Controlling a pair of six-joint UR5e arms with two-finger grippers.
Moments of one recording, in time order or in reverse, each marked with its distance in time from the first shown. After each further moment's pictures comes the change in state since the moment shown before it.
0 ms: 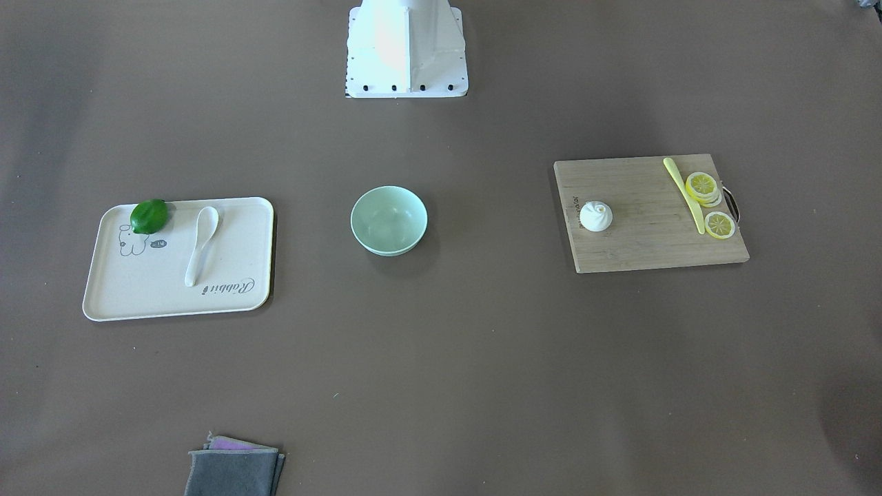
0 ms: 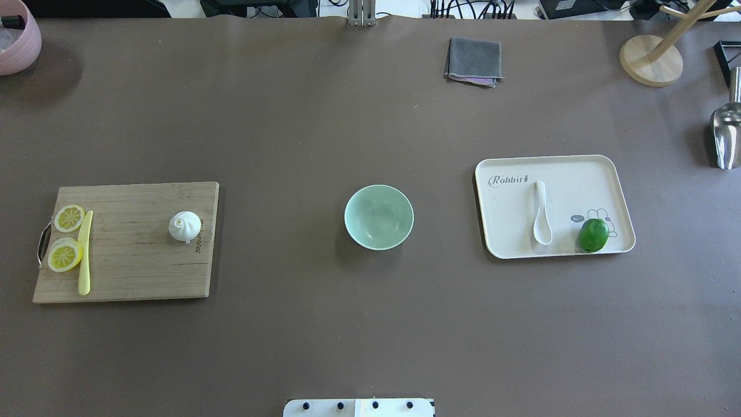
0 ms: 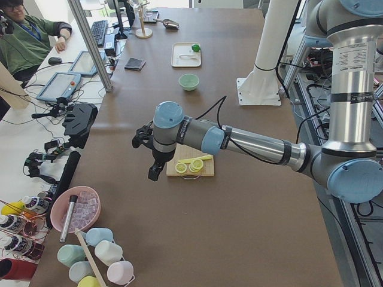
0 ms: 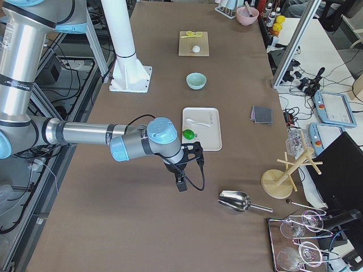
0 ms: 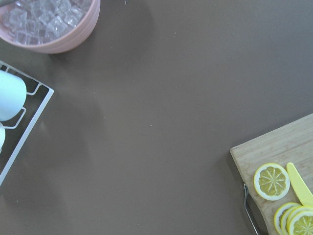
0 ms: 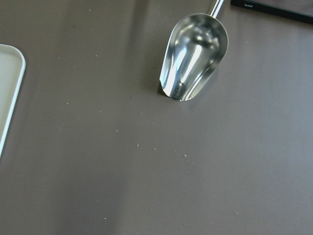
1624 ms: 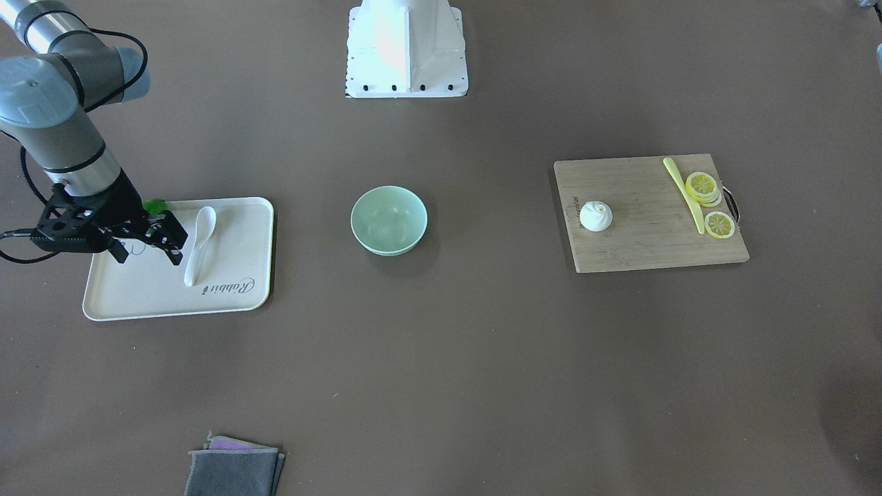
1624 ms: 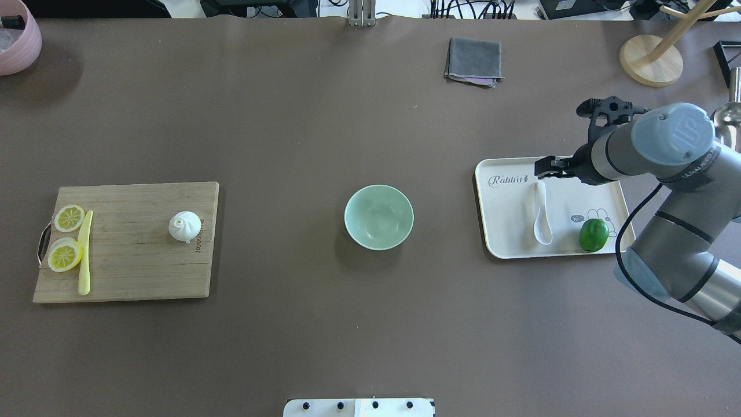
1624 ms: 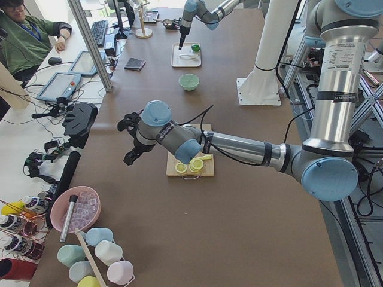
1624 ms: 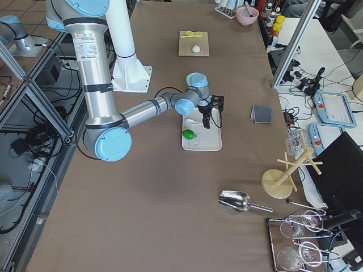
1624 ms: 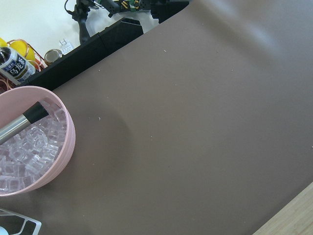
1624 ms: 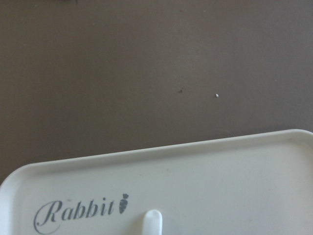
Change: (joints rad) left arm 0.054 -0.111 0.183 -0.394 -0.002 -0.059; right arm -0.797 0.509 -0.167 0.080 -0.456 1.091
